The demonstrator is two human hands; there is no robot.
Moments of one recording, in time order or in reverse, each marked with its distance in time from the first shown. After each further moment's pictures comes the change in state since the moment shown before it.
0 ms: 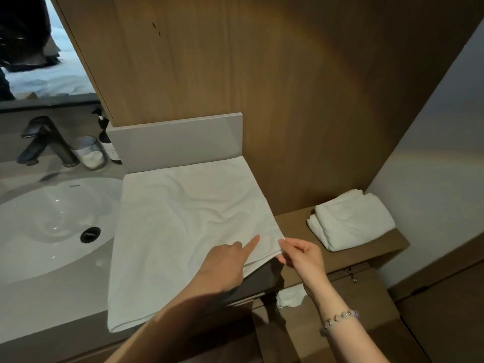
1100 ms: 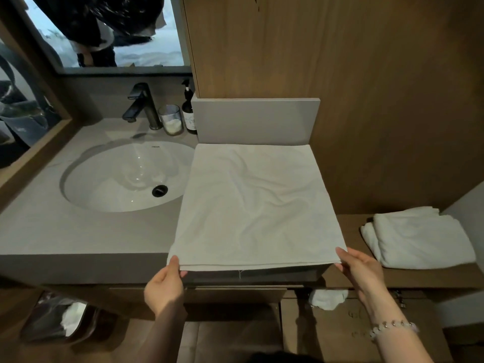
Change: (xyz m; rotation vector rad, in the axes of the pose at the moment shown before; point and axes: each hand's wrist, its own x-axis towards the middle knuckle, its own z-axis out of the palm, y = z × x) left_hand -0.153 -0.052 0.048 -1.536 0.911 -1.574; right_hand 0.024 0.034 -0.016 -0.007 0.083 0.238
